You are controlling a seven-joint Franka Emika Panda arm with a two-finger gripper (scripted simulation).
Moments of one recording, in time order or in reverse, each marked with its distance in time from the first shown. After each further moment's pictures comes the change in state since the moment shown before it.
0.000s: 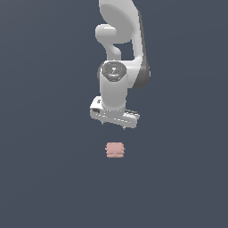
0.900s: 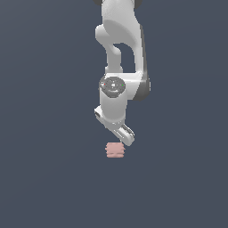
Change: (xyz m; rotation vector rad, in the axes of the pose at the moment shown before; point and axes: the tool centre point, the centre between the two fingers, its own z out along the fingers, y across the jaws) arm 0.027 -0.010 0.032 0.018 -0.001 0.507
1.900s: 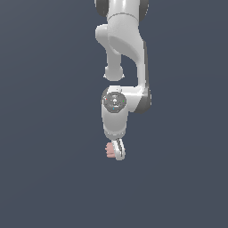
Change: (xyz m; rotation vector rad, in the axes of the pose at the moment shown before) arm 0.018 -0.022 0.037 0.013 0.011 0.550
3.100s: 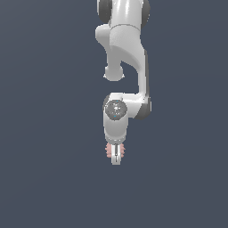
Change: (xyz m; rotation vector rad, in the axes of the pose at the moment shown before) arm 0.001 -0.010 0.026 0.010 0.007 0.211
